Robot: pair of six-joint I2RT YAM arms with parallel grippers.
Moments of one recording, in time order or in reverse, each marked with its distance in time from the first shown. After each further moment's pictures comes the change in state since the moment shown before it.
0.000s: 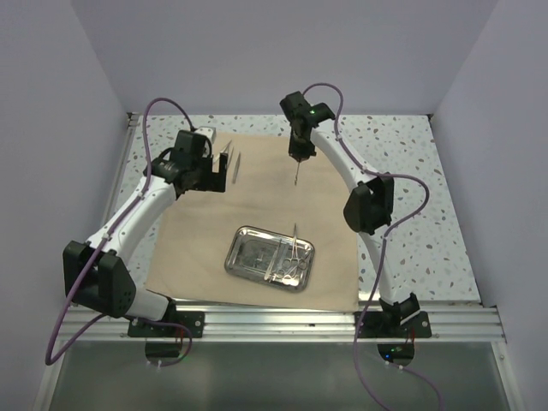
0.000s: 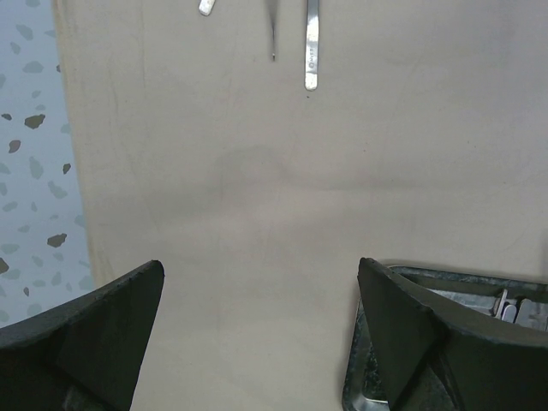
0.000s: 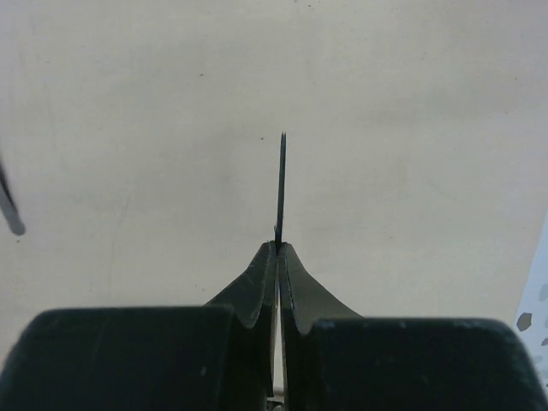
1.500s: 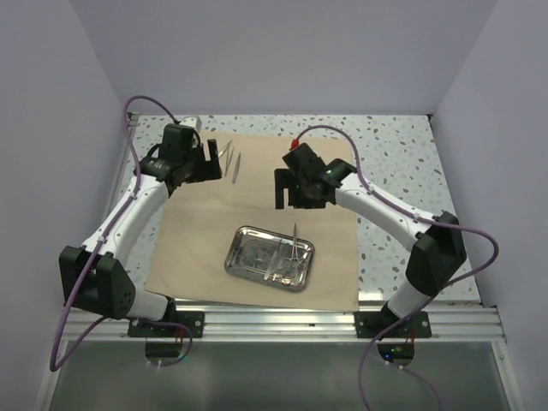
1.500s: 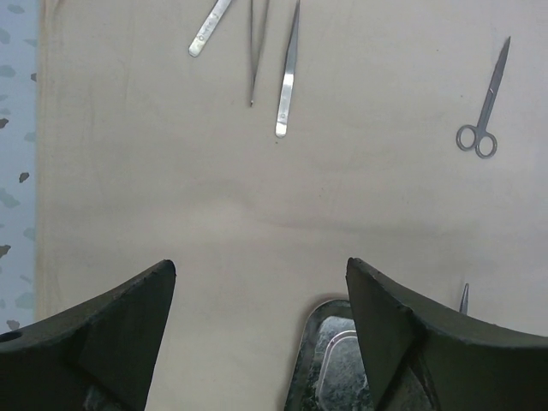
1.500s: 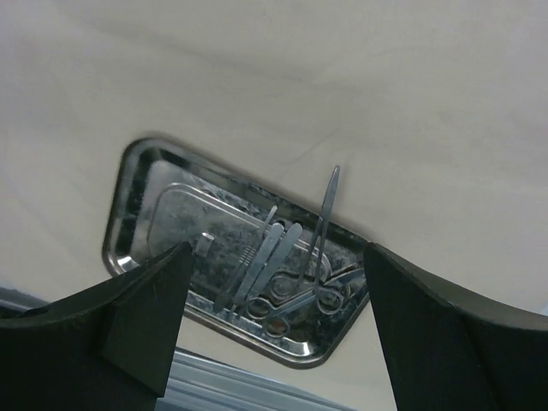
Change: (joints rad) left arm 0.069 -0.017 0.015 0.070 0.086 -0.167; right arm 0.204 -0.780 -1.052 0.414 -0.121 0.013
